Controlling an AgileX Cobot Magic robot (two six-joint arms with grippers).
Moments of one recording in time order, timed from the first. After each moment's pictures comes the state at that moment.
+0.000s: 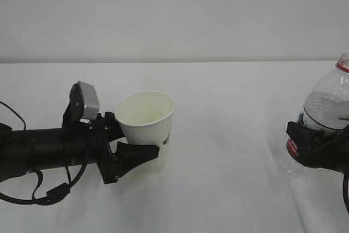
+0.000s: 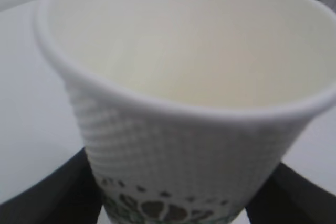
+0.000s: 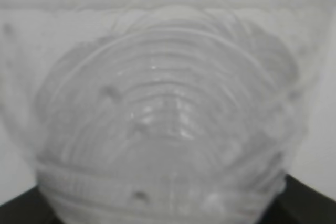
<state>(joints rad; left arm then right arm) -0.31 2.06 -0.67 0.98 -1.15 -0.36 0.08 1.75 -0.21 -0.16 -1.10 0.11</state>
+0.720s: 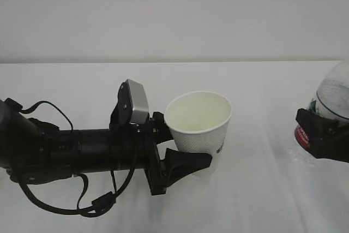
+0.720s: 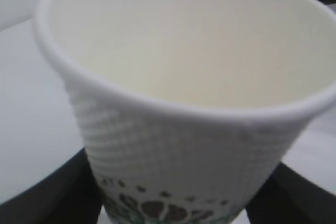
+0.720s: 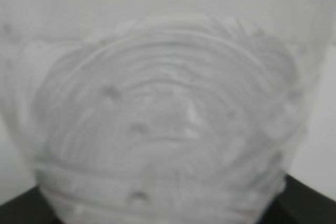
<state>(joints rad) -0.56 2.06 -0.76 0.87 -1.15 -0.39 0.08 1.58 -0.17 -0.16 -1.05 0.11</state>
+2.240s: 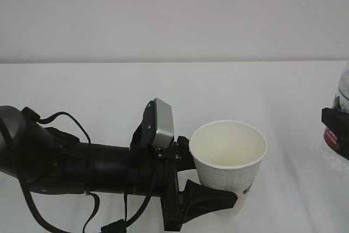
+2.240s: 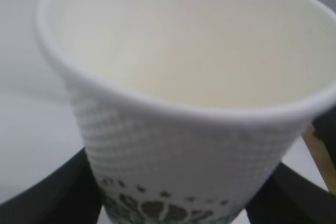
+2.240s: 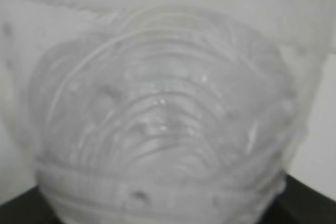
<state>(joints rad) -0.67 2.06 -0.77 0.96 -1.12 -0.50 0.08 1.09 -0.25 -0.26 -0.34 0.11</state>
